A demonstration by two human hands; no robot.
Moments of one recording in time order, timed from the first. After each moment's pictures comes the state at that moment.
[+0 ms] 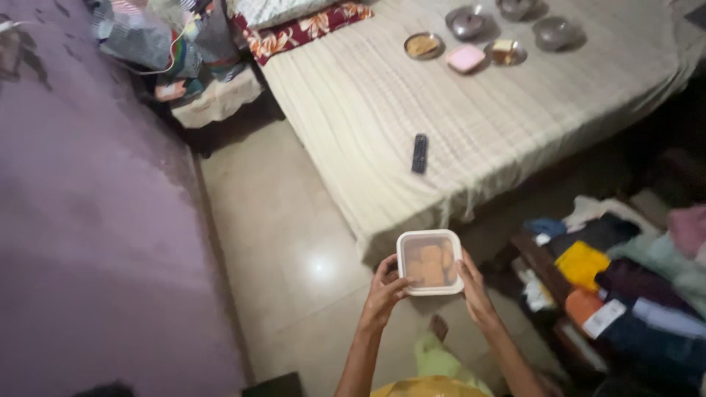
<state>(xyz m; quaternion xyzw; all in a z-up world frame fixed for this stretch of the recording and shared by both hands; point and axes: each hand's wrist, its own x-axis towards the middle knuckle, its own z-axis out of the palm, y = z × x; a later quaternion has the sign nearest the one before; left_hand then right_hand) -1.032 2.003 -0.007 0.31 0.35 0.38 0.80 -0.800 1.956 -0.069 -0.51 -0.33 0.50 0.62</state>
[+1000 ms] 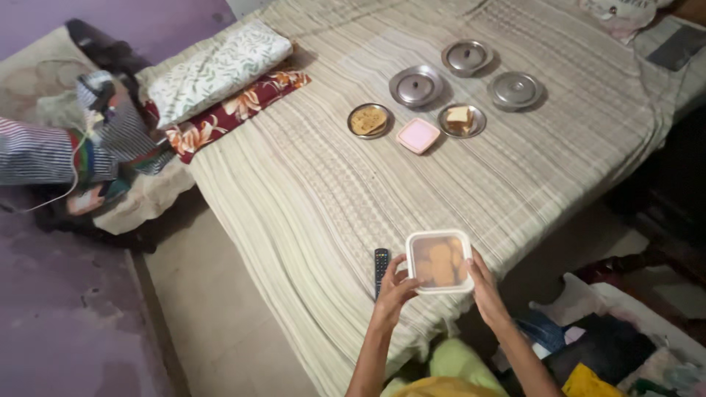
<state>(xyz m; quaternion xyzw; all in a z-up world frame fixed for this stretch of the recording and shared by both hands) -0.763 2.392 0.006 0.37 0.35 0.30 0.81 -0.546 2.308 -0.048 -0.56 -0.23 0.47 0.64</state>
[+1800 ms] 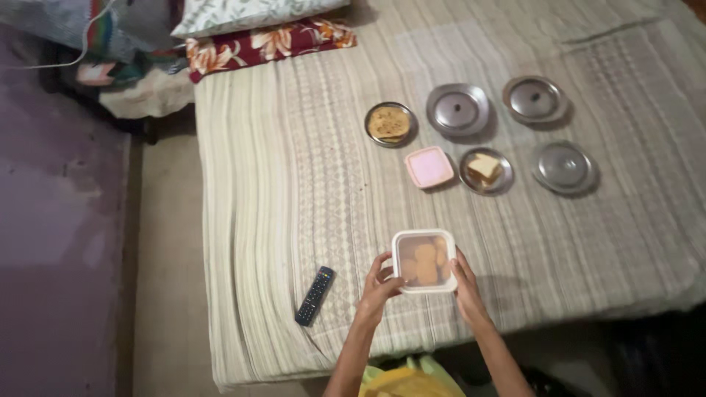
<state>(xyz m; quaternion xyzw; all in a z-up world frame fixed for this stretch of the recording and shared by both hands) -0.554 2.486 -0.019 0.26 0.49 0.44 0.70 -0.323 2.491 -0.061 -0.56 -0.29 0.63 0.46</state>
